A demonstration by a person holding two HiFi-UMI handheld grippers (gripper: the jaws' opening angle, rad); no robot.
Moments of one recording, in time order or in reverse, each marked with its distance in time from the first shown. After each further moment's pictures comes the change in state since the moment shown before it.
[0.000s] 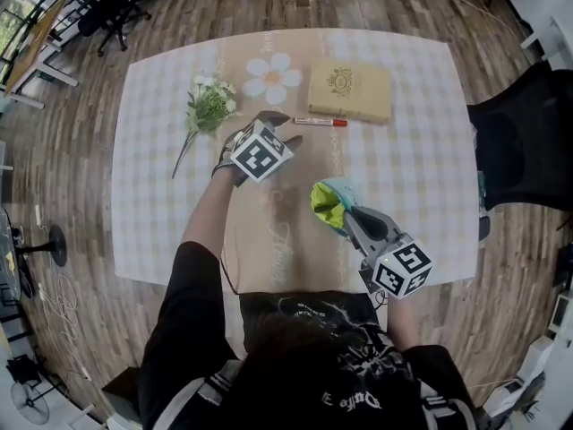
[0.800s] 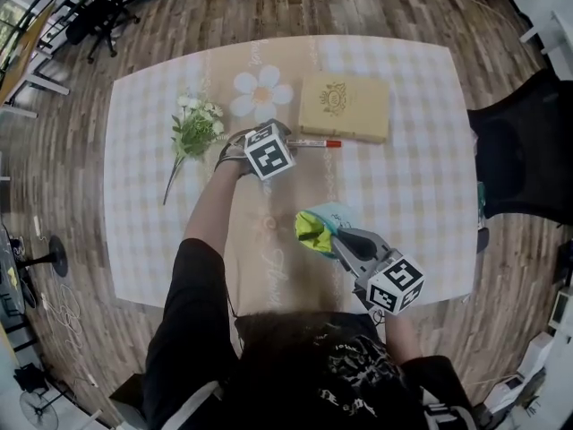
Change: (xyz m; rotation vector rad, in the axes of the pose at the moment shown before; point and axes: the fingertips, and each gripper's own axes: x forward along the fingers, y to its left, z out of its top) left arm 0.097 0.031 -0.017 0.182 0.246 -0.168; right arm 0.033 -0.027 0.004 0.042 0.083 0.099
